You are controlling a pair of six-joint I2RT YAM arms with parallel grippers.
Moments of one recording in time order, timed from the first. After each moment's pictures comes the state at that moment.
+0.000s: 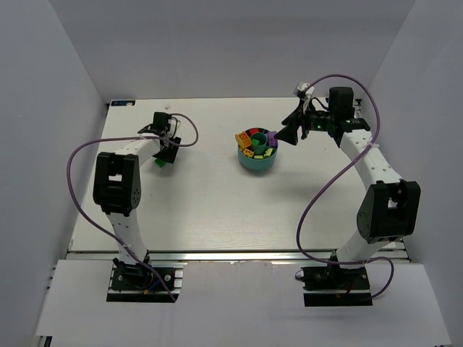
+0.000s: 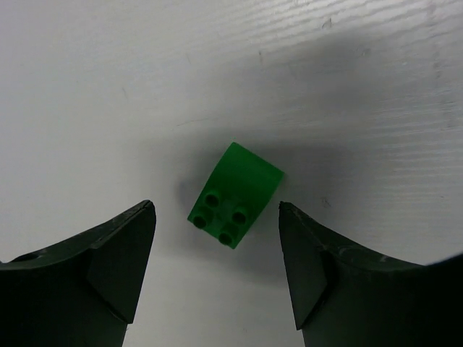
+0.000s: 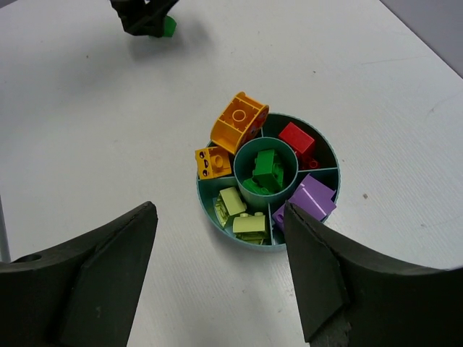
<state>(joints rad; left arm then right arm) -0.14 1.95 1.38 -0.44 -0.27 0.23 0.13 1.63 1.41 -0.35 -0.99 -0.38</state>
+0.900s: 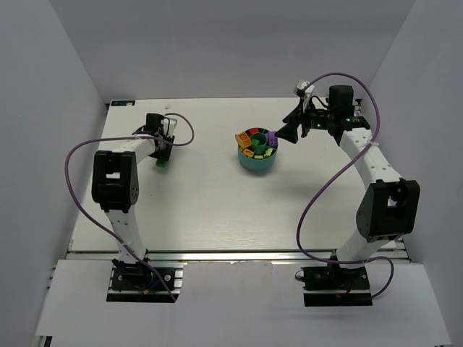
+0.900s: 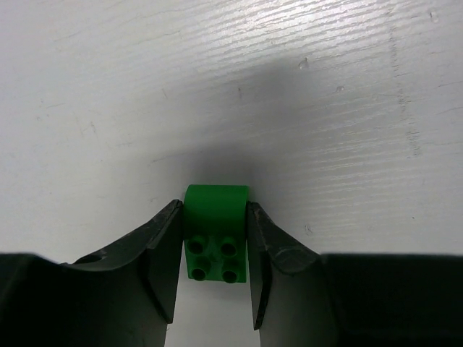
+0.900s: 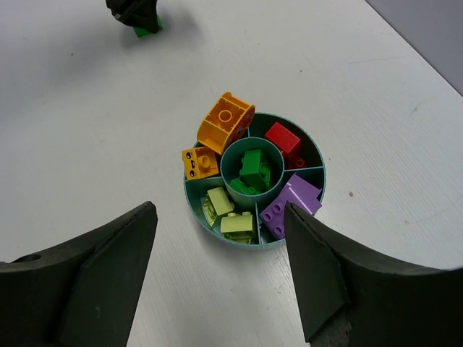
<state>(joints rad) -0.07 2.01 1.37 -0.36 -0.07 0.23 0.13 1.64 1.44 -0.36 -0.96 -0.40</state>
